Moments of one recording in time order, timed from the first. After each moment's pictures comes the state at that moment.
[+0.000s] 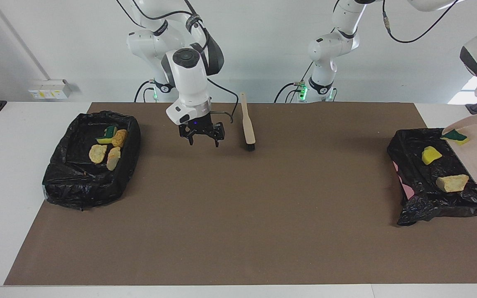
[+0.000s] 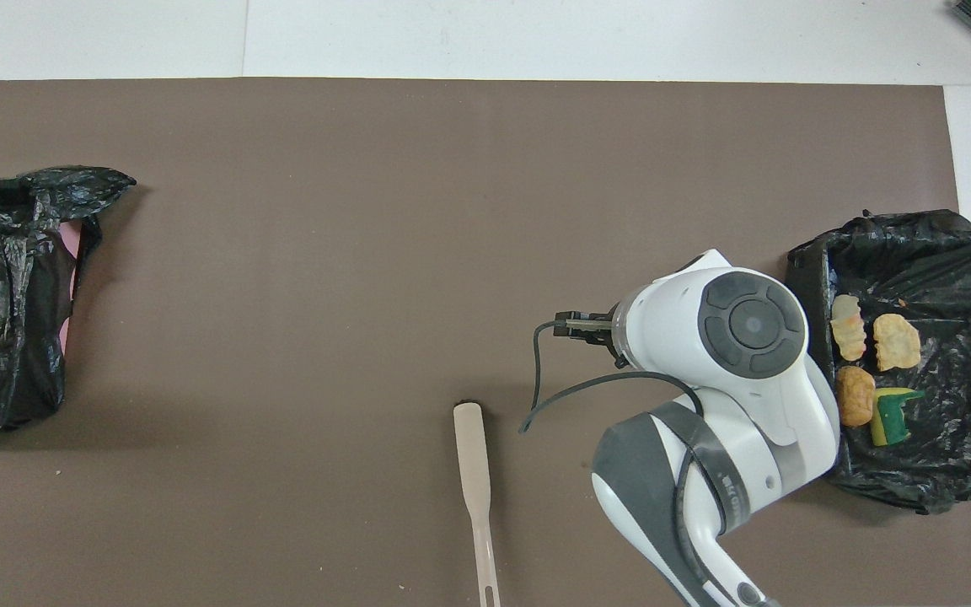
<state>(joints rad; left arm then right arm) 0.36 0.08 0.01 -1.73 0.97 2.10 1.57 0.08 0.03 0.34 -2.04 -0.01 2.18 0.58</state>
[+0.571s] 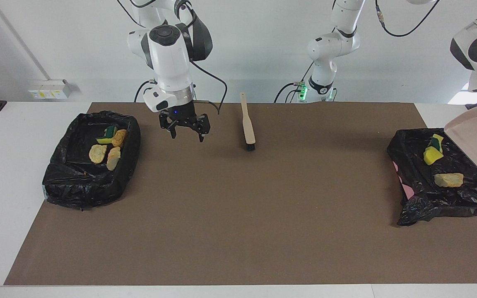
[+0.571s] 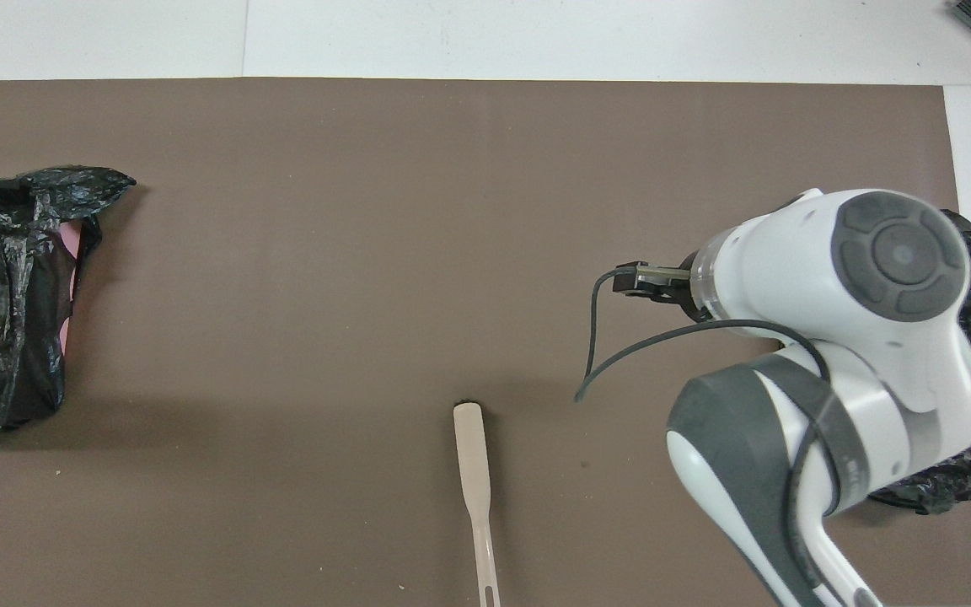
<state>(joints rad) 0.25 0.04 0.00 -1.74 1.07 1.90 1.37 0.01 0.00 0.30 -1.84 -0.04 1.96 0.52</state>
